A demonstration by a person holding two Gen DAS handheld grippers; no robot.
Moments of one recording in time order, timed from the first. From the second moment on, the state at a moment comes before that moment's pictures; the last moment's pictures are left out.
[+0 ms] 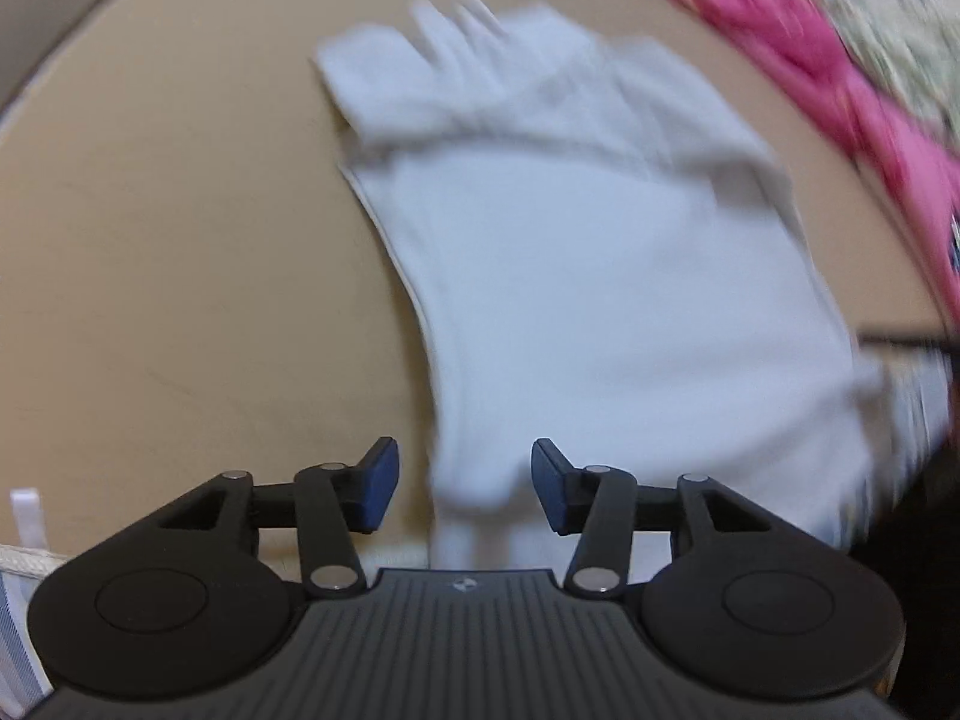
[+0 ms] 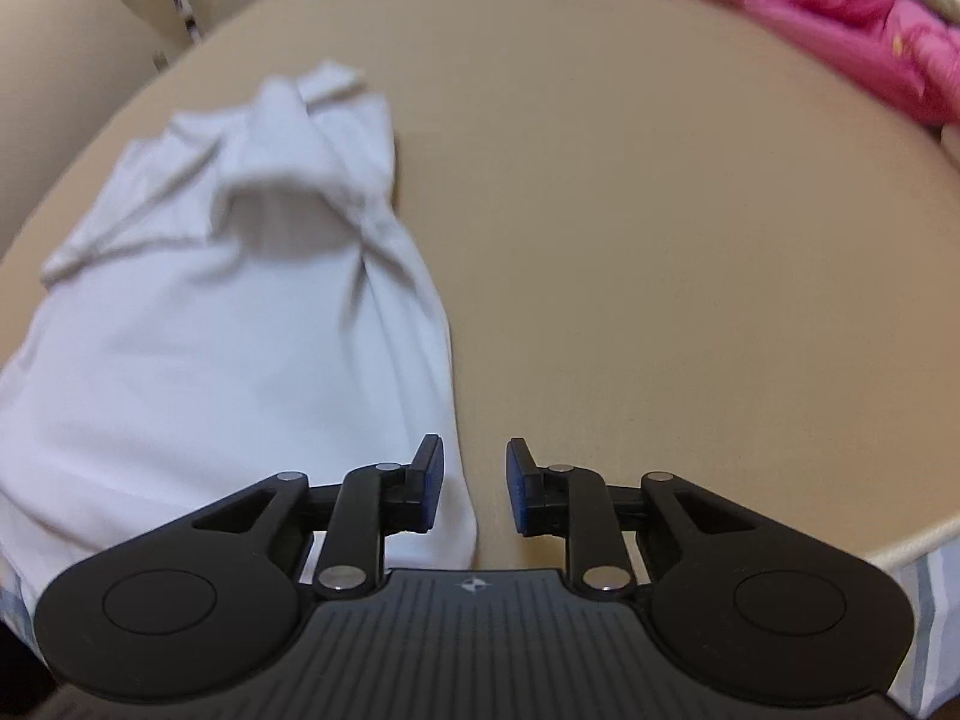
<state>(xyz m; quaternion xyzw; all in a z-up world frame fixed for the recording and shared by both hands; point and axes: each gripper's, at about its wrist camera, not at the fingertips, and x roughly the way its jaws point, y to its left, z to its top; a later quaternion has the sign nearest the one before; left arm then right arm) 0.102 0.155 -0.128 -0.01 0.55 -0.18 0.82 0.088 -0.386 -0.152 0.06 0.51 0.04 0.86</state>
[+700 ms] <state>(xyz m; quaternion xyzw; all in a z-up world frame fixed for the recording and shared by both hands) 0.055 0.165 -0.136 0.04 0.53 -0.25 0.81 0.017 -0.395 -0.163 0.04 0.55 0.12 0.82</state>
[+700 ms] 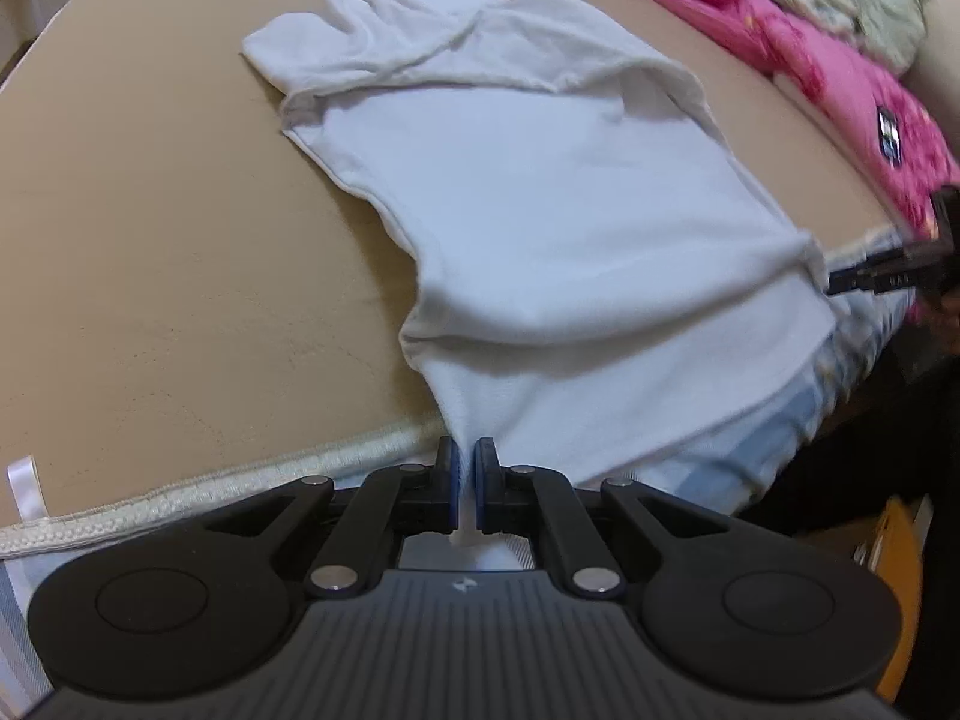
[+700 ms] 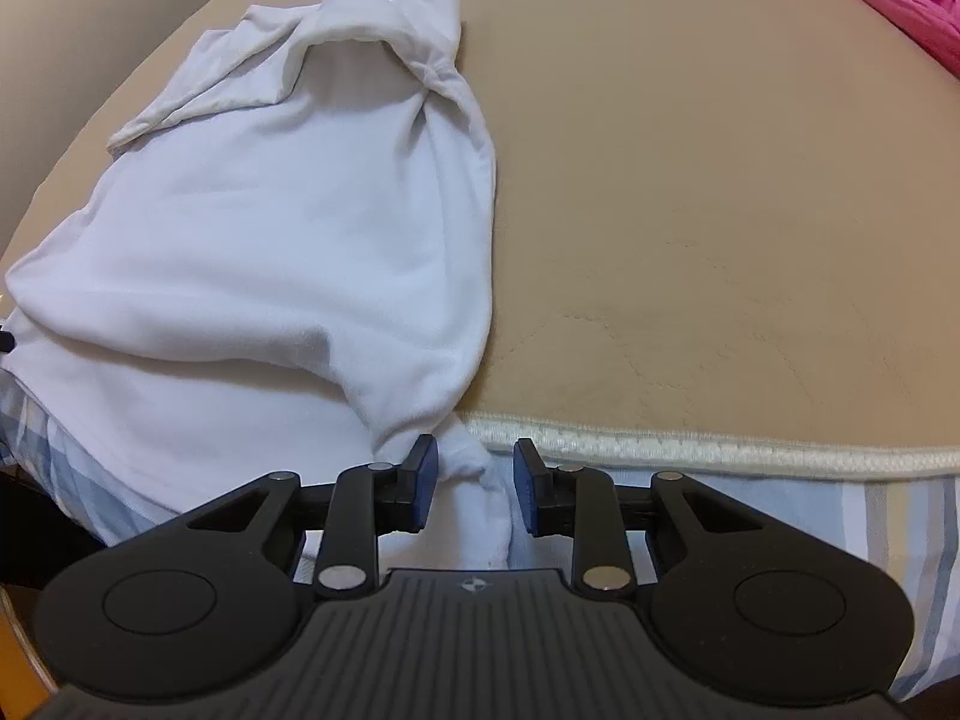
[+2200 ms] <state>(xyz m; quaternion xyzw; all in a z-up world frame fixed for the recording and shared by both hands) 0.181 0.110 -0.049 0.02 0.37 -0.07 0.93 0.069 -0.310 -0.097 -0.04 0.31 0.12 0.94</state>
